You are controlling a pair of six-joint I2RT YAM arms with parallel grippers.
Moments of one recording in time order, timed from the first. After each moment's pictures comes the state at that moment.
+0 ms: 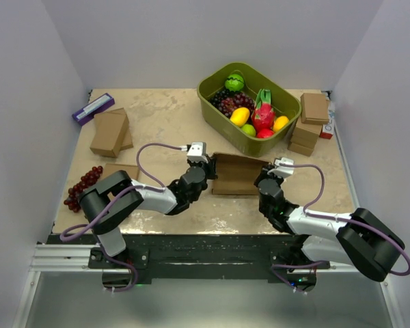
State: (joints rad) left arm -0.96 1.74 0.68 0.92 -0.58 -0.49; right arm 0.77 1.18 0.24 0.69 0.91 0.48
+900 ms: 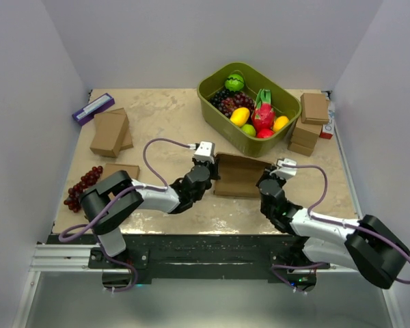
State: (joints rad) left arm -0.98 1.74 0.73 0.84 -0.58 -0.38; right arm 0.77 1.12 0.24 0.59 0.95 0.51
